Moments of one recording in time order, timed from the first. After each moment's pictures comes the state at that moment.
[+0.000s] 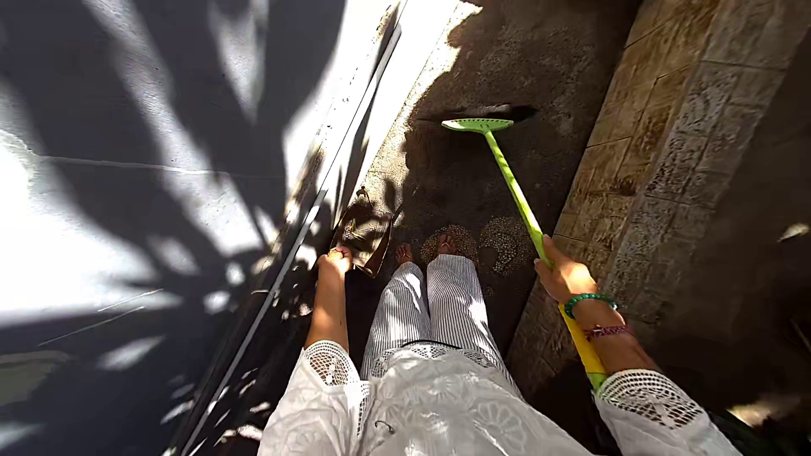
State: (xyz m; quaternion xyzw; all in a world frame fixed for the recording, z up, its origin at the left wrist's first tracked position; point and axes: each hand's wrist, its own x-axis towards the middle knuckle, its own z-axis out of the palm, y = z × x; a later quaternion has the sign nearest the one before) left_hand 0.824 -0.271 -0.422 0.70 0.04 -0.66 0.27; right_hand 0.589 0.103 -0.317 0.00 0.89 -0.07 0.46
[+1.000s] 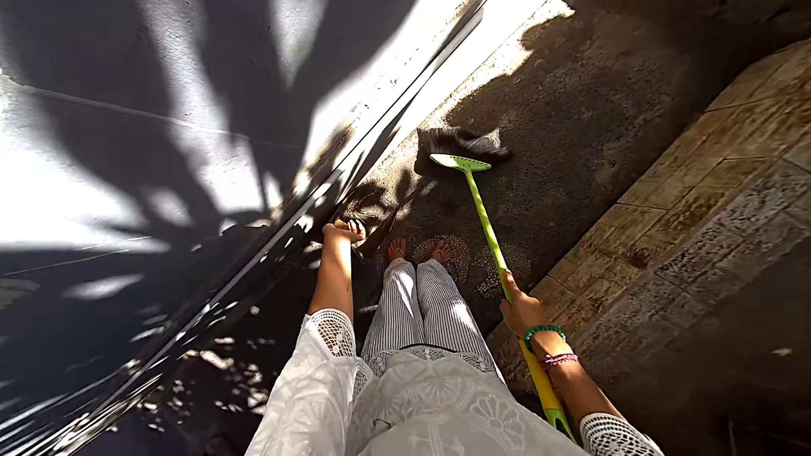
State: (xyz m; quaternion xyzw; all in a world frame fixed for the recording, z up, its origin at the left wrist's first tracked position) left_hand 0.762 -0.281 -0.419 0.78 0.03 -0.57 0.24; right_hand 0.577 0.069 -0.369 -0.15 0.80 0.08 0.58
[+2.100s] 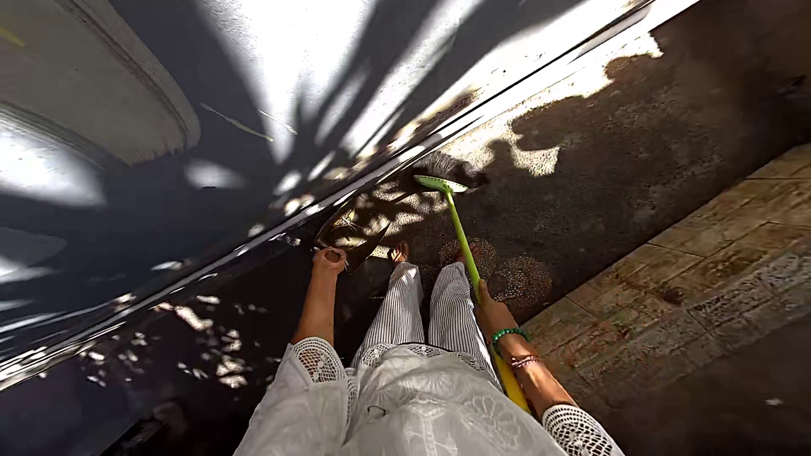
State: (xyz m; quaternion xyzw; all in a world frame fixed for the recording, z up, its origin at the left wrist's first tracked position) left_hand 1.085 -0.285 -0.420 0.71 0.20 -0.55 0.40; right_hand 0.801 -0.040 -0.359 -0.21 0.76 0.19 0.59
